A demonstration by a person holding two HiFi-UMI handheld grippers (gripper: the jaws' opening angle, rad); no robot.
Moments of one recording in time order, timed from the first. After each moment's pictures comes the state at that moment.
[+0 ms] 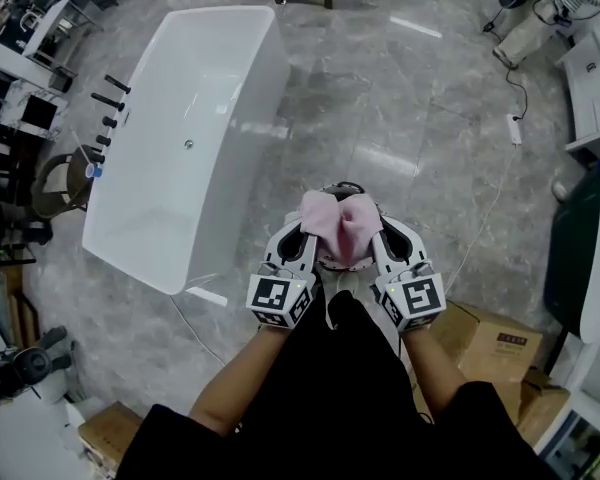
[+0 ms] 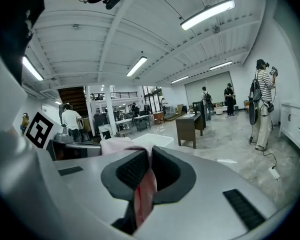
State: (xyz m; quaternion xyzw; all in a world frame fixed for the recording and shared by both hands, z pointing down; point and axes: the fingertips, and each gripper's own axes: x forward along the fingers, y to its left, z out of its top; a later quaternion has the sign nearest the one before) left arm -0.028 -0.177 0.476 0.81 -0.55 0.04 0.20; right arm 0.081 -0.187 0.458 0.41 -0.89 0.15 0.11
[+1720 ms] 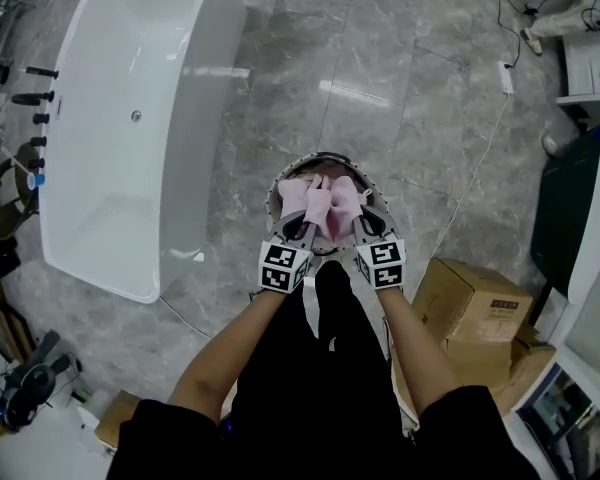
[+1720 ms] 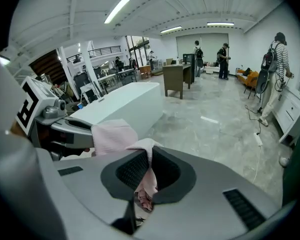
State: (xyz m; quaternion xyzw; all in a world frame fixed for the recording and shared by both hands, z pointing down) left arm -0.012 -0.225 0.775 0.81 -0.41 0.20 0.37; right arm 0.083 -0.247 0.762 0.43 -0.79 0.27 0.34
